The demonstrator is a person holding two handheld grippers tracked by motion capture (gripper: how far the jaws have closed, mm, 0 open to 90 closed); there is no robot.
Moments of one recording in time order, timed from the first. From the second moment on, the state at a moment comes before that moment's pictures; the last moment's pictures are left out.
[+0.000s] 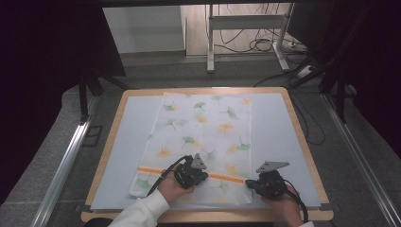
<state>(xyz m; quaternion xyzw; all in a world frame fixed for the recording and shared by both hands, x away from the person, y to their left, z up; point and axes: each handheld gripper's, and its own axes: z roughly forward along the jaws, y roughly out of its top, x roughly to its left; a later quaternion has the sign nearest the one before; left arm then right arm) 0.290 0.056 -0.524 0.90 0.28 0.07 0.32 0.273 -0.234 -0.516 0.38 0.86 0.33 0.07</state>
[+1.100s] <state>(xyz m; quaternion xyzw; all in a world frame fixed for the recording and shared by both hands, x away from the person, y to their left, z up) 0.289 0.101 -0.525 0.89 0.32 0.08 0.32 0.273 -0.234 -0.516 0.38 0.86 0.33 0.07</state>
